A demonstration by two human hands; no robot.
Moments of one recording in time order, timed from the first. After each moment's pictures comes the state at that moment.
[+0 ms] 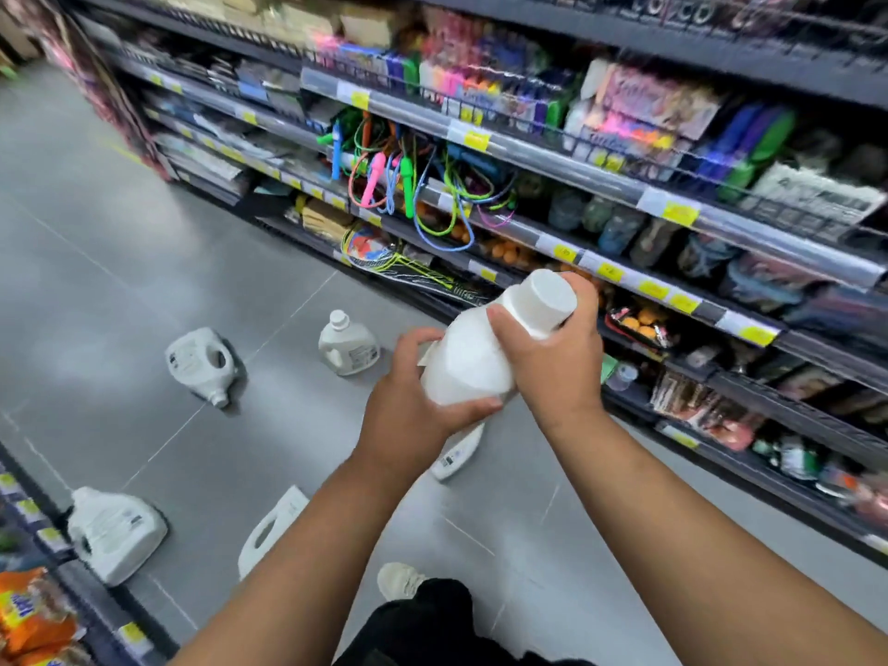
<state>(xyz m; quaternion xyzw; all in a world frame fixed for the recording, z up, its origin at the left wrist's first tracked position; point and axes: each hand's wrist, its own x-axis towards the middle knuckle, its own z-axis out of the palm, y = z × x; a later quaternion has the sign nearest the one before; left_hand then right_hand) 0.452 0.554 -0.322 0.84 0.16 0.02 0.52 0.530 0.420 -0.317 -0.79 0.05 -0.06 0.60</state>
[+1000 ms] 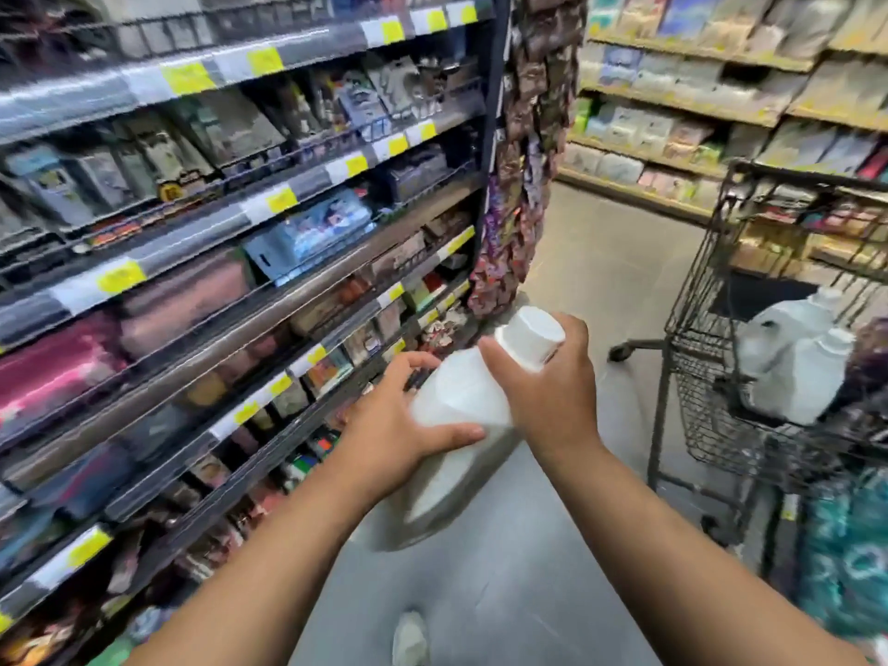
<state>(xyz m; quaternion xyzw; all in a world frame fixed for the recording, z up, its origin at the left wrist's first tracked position) 0.361 -0.124 -0.228 0.69 -0.49 -0.36 0.39 0.213 -0.206 -0.220 -0.60 0.55 -0.46 0.36</state>
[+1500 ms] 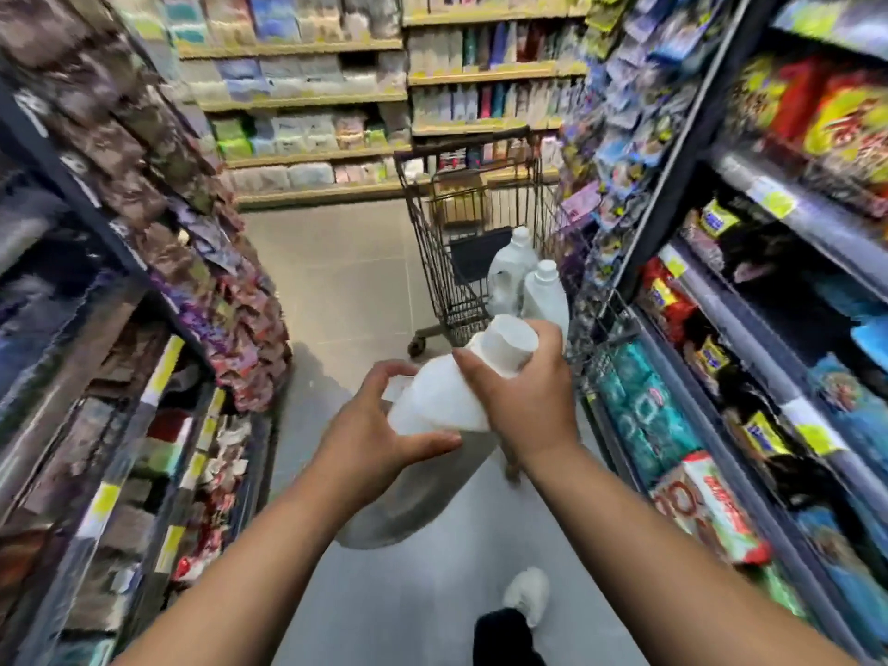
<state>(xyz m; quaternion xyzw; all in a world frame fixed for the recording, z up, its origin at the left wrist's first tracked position) 0.203 -0.405 -0.235 0.49 -0.73 -0.44 0.20 0.035 -0.355 -0.227 -0.37 0.73 -0.54 0.17</state>
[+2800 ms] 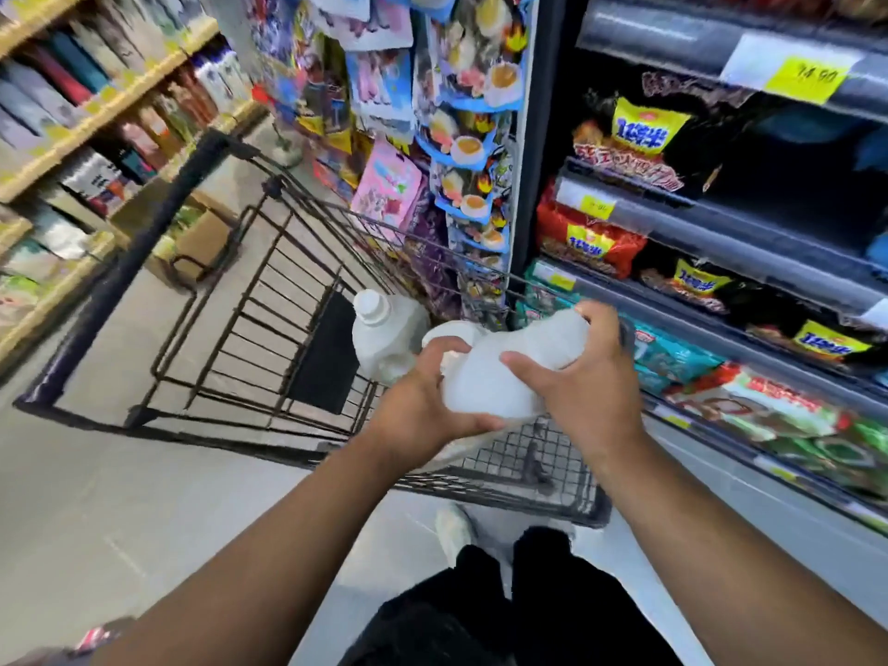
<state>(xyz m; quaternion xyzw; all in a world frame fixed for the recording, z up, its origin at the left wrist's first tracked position) -0.230 -0.865 -0.354 0.12 -0.87 -0.45 -0.14 -0.277 -0.687 -0.334 0.05 0.88 -0.46 0.04</state>
